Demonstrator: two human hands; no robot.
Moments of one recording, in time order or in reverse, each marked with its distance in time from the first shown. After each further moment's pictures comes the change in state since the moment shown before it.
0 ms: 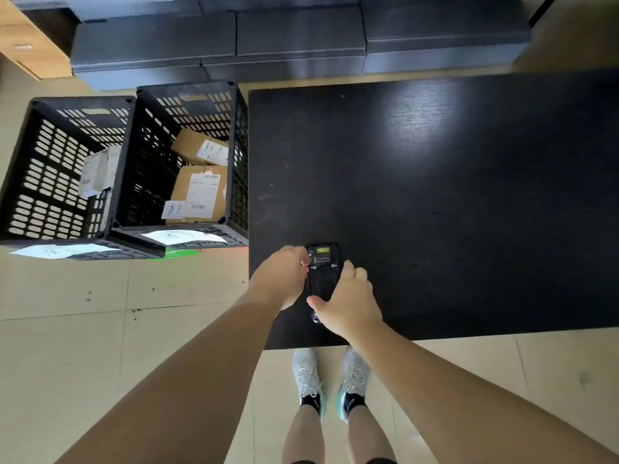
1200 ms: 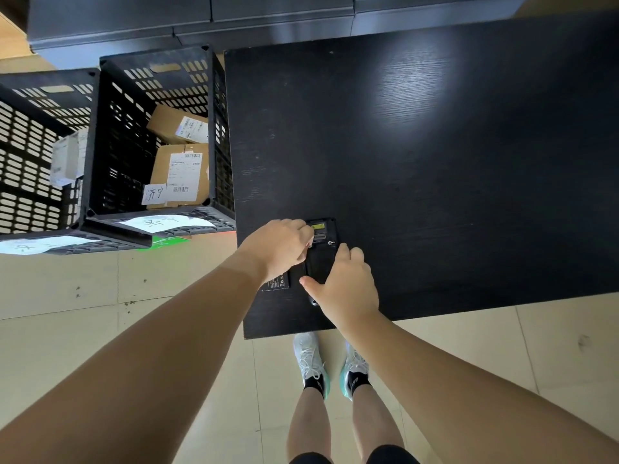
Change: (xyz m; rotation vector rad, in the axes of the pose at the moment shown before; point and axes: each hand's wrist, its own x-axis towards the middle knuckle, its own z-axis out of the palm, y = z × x) left_hand 0.030 -0.017 0.002 0.400 -0.032 0.567; right_hand 0.003 0.005 0.026 -0.059 0.141 -0.021
